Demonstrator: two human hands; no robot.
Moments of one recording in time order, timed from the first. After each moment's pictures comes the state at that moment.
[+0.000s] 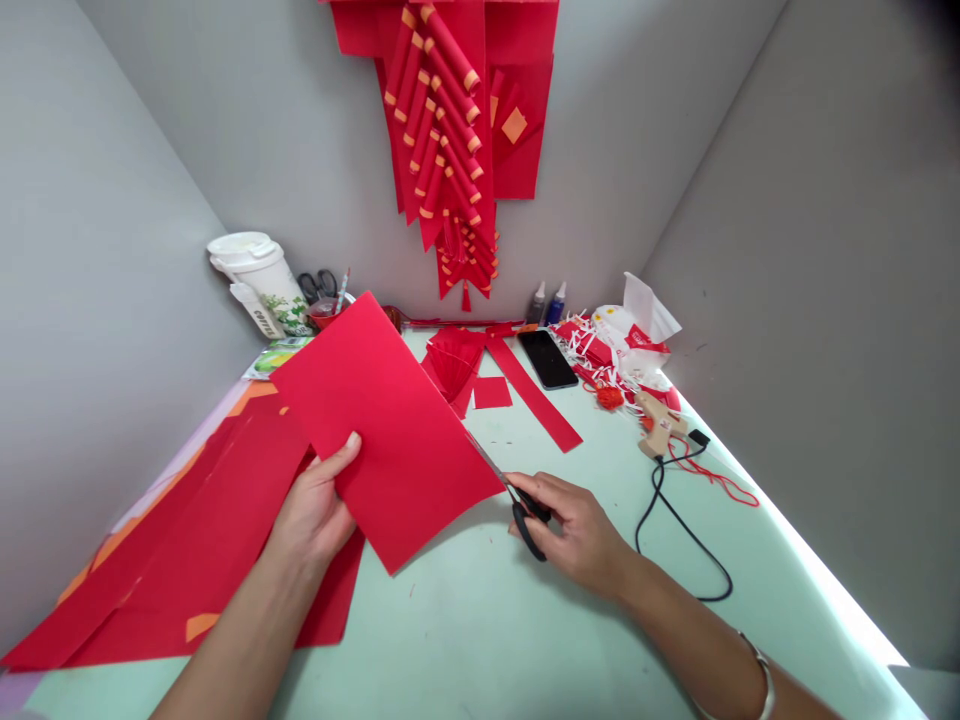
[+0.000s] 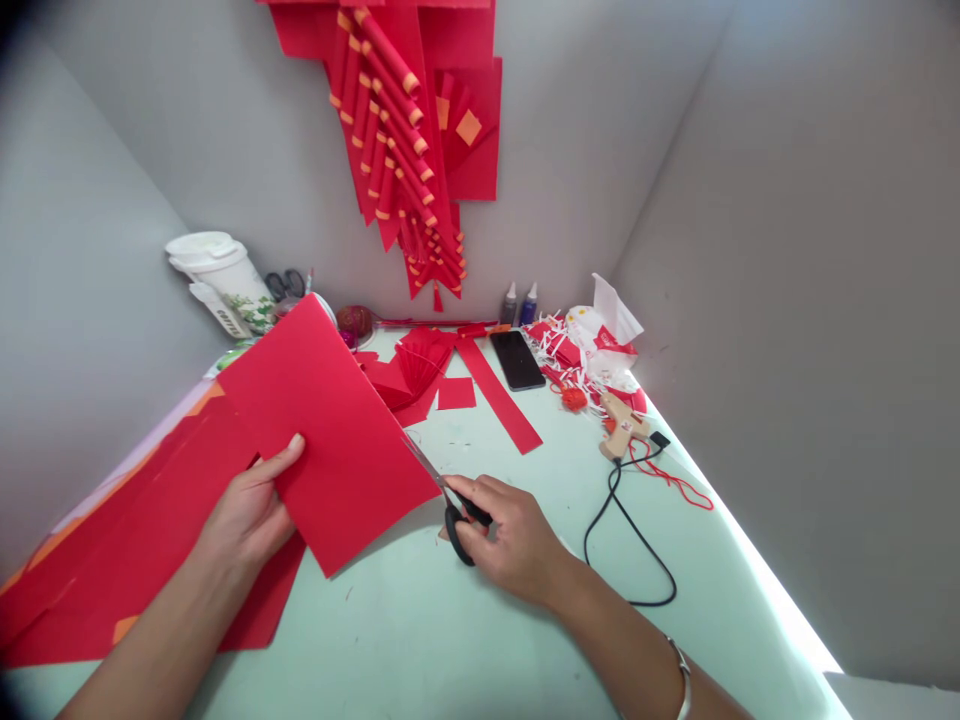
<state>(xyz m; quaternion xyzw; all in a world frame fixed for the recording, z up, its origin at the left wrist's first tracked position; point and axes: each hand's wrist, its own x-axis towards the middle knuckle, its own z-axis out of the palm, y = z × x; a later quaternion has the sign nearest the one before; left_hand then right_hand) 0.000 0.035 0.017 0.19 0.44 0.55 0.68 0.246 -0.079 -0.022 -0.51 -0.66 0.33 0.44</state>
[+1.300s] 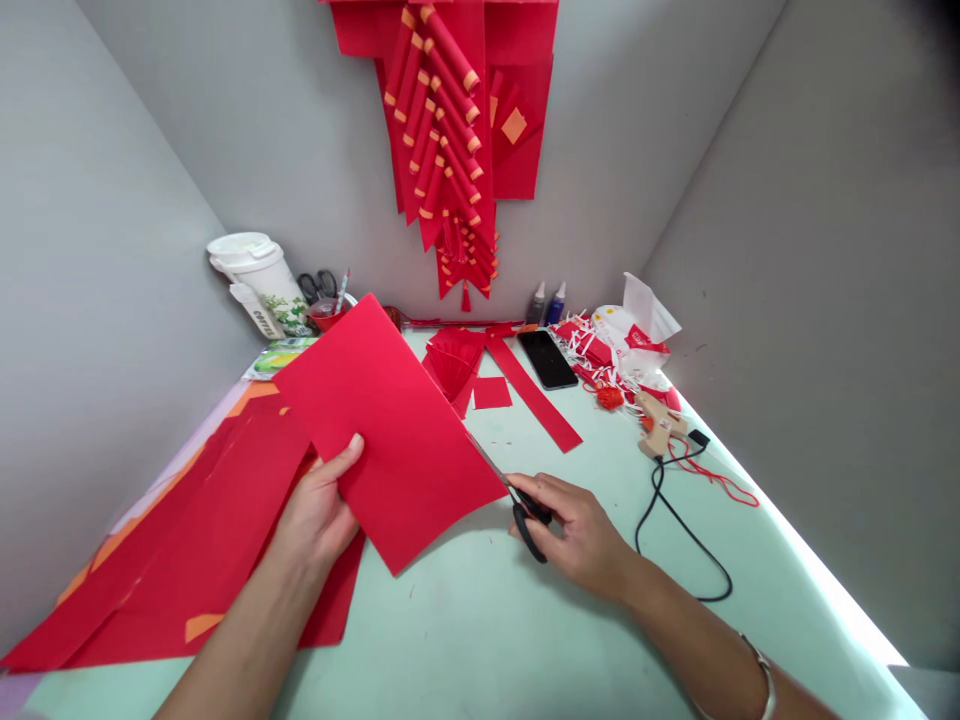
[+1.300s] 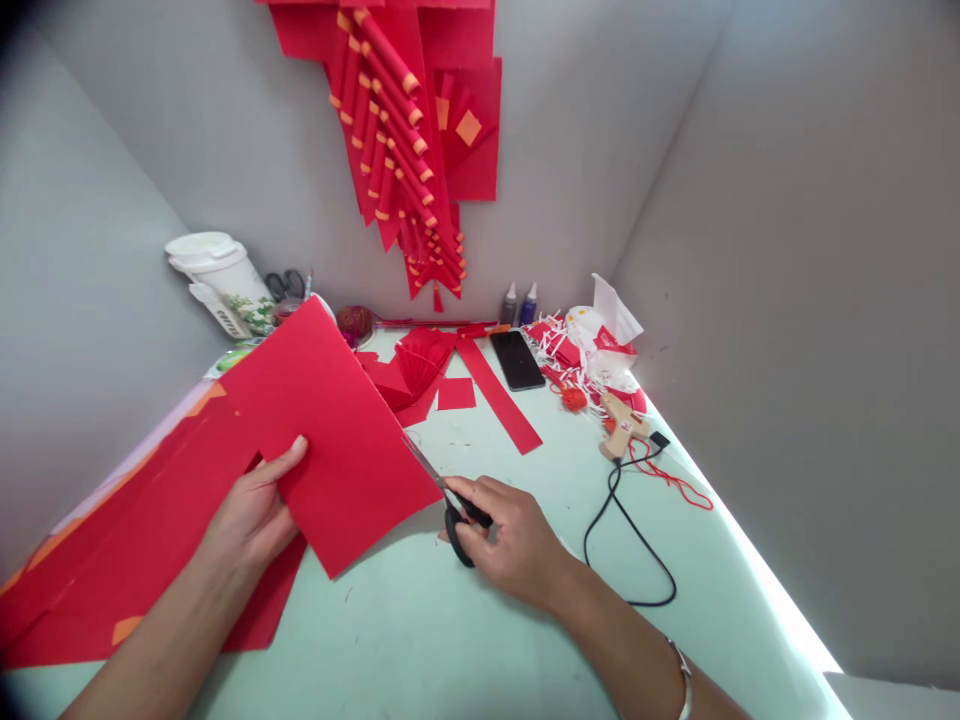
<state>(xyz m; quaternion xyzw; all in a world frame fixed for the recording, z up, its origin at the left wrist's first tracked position) 0.003 0.033 0.015 0.18 0.44 0.56 0.68 0.246 -0.081 -0.021 -0.51 -0.66 0.34 0.44</state>
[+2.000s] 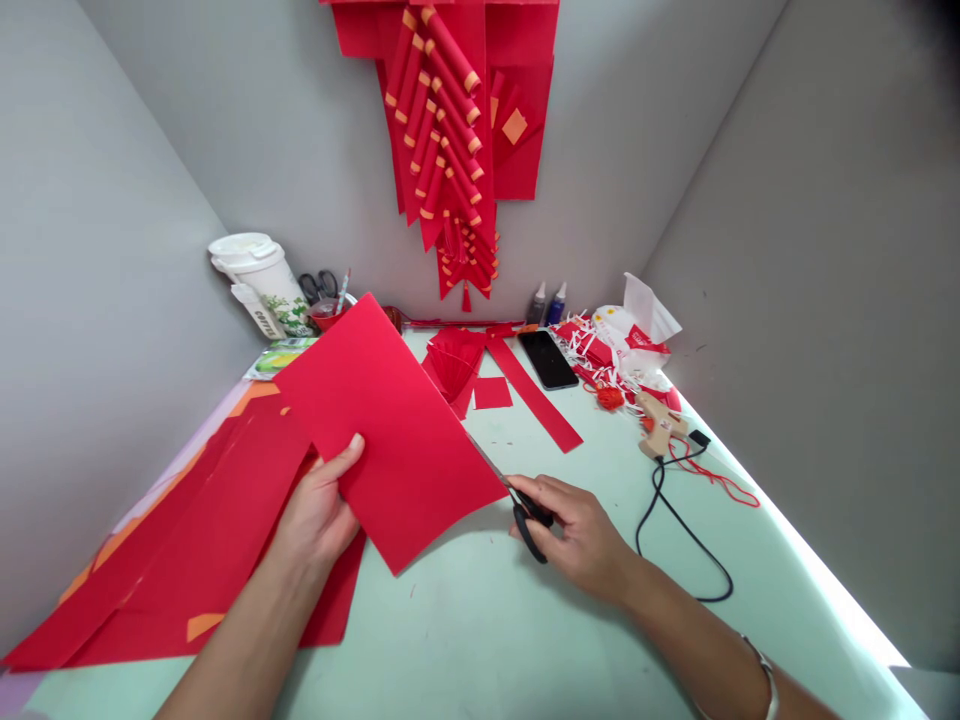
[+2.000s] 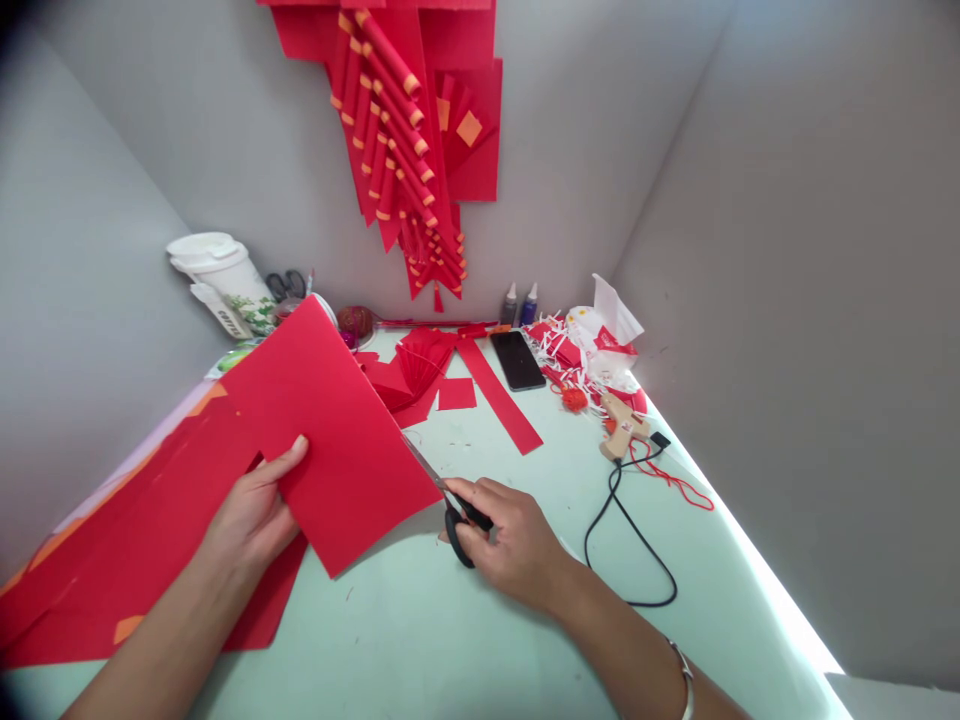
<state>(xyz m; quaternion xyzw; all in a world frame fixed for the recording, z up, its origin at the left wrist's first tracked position) 0.003 0.034 0.015 0.18 0.44 0.56 0.68 0.245 -0.081 -0.020 -0.50 -0.67 0.32 0.44</state>
